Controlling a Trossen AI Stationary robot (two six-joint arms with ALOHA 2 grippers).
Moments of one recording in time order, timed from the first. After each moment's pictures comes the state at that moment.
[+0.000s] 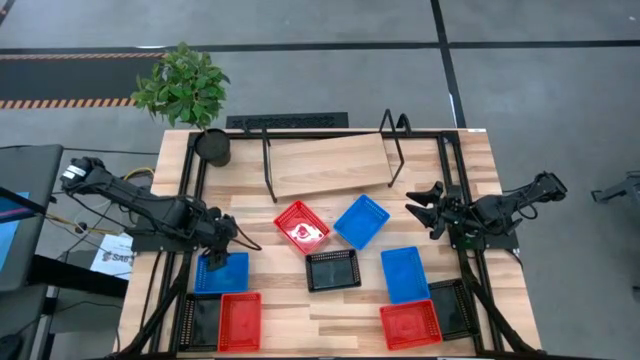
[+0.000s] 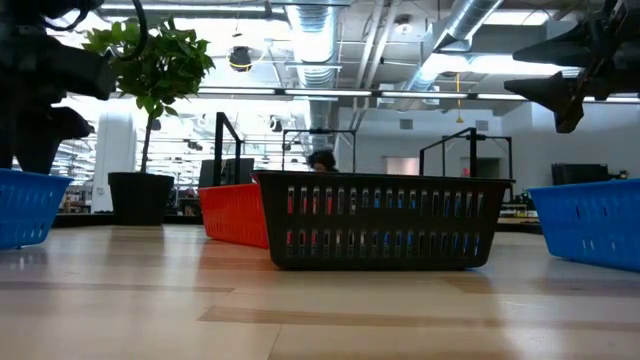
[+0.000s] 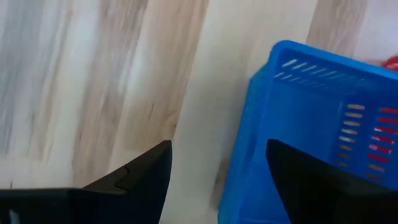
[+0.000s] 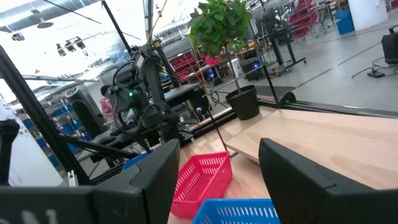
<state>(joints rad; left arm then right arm) -0.36 0.90 0.55 -0.91 -0.01 -0.64 0.41 0.05 0.02 0.18 0.71 0.34</state>
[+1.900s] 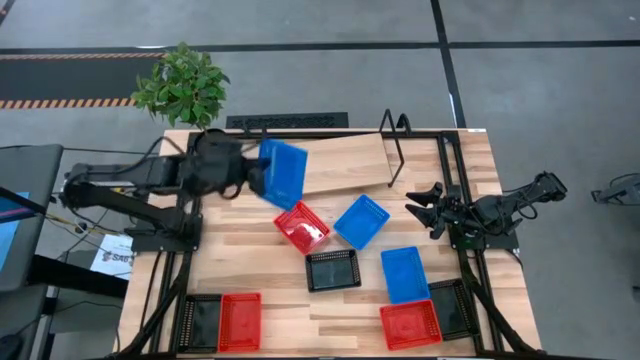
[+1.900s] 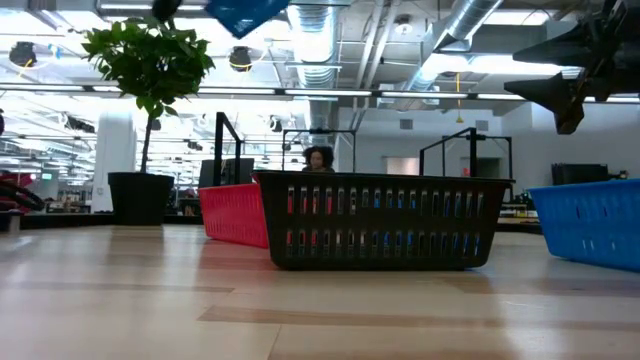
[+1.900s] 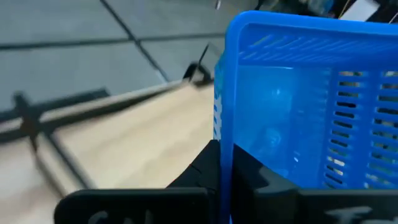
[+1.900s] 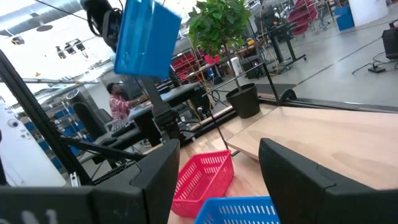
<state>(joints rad) -0.01 1.05 1.19 -0.61 -0.59 -0.77 0.40 0.05 0.02 0.18 0.71 0.38</state>
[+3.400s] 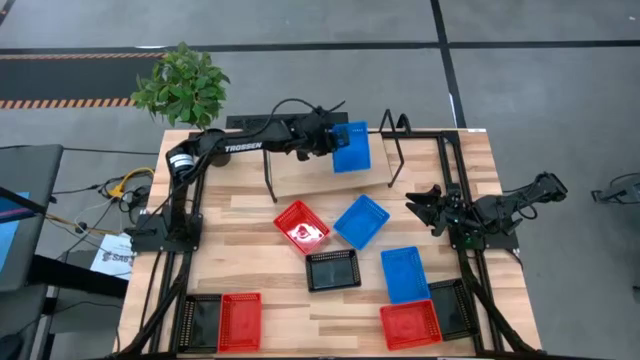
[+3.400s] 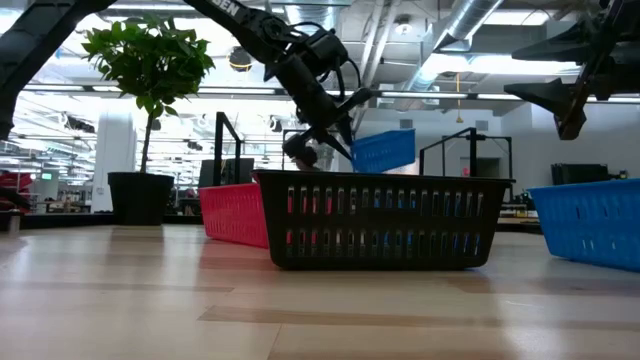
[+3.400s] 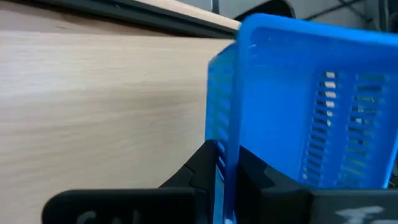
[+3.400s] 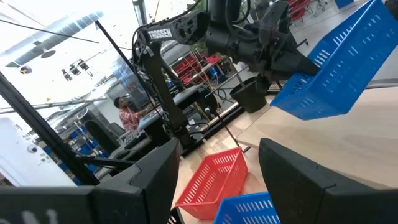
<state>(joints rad) 0.45 2.00 1.63 -0.40 -0.05 -1.17 0.40 0.05 0.02 0.18 0.71 0.52</state>
